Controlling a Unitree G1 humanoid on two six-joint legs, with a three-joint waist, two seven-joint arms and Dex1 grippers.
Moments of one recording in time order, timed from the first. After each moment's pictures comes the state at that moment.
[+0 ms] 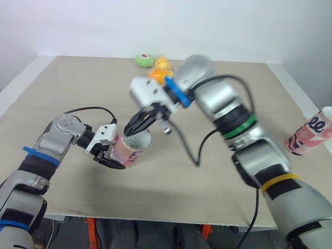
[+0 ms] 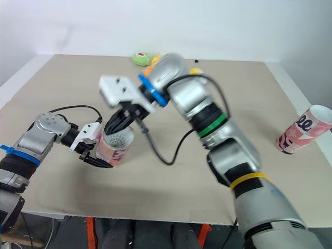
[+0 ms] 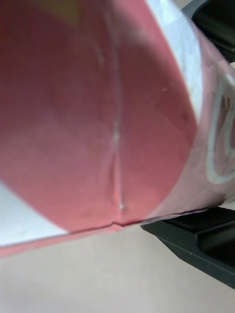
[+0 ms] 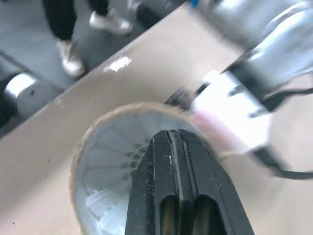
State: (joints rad) left arm -0.76 0.80 -0.38 0.46 -0.25 0.03 -1.62; right arm -1.38 -0.35 0.49 0.38 0.28 0.24 1.57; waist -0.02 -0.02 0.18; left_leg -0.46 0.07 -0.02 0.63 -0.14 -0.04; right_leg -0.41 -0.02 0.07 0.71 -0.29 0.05
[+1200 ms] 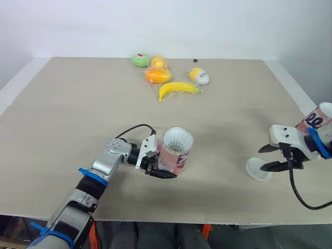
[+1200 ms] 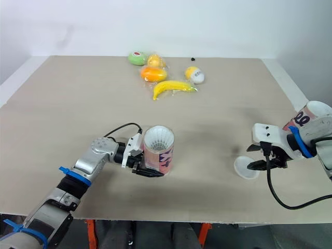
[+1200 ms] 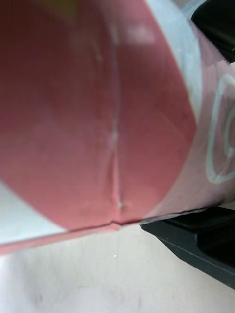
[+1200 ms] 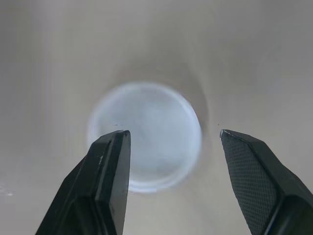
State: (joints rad) left arm -0.62 0.32 -0.33 0.39 -0.24 0.06 -1.38; right arm -0.53 -1.22 0.19 0.31 0.11 0.19 1.49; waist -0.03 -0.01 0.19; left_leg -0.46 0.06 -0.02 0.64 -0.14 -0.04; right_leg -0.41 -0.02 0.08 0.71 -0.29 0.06
